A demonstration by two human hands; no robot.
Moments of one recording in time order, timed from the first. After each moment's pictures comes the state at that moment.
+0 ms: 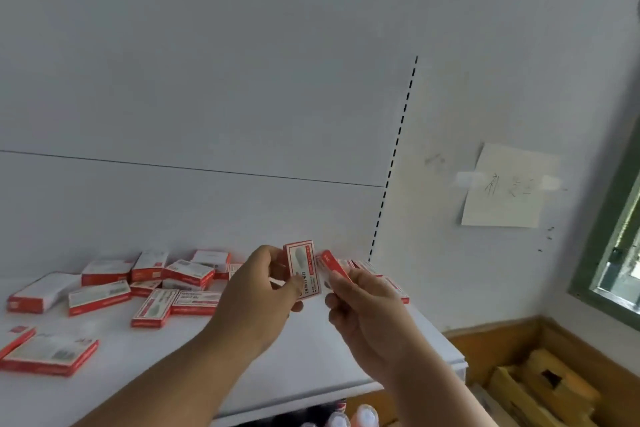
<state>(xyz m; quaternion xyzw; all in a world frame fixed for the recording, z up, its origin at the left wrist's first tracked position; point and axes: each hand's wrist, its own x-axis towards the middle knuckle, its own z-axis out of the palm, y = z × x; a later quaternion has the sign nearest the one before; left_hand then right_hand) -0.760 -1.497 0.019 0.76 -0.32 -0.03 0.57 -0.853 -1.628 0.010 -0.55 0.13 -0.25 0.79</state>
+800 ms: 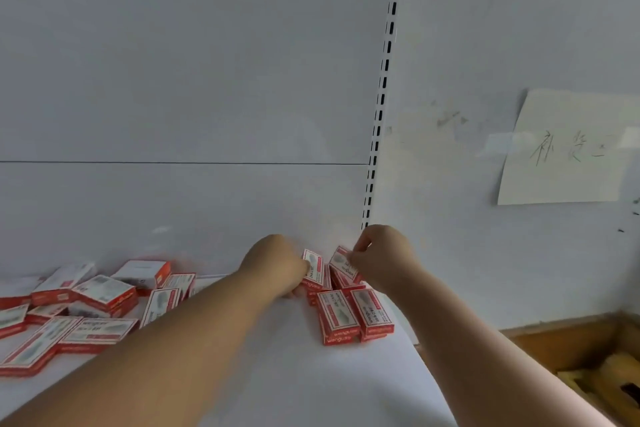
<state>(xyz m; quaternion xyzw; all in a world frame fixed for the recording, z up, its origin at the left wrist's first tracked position) -0.683 -1.694 0.004 0.89 -0.23 -0.11 0.39 -0.776 -1.841 0.011 -0.89 0.29 -0.21 0.27</state>
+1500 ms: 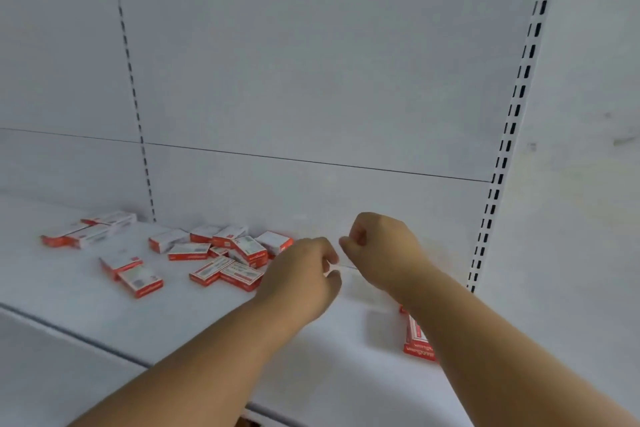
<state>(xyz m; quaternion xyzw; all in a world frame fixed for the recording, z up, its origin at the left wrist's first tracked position) -0.741 -1.602 0.003 0.93 -0.17 0.17 0.30 -0.742 -1.748 0.036 -0.95 -0.03 -0.21 0.24</state>
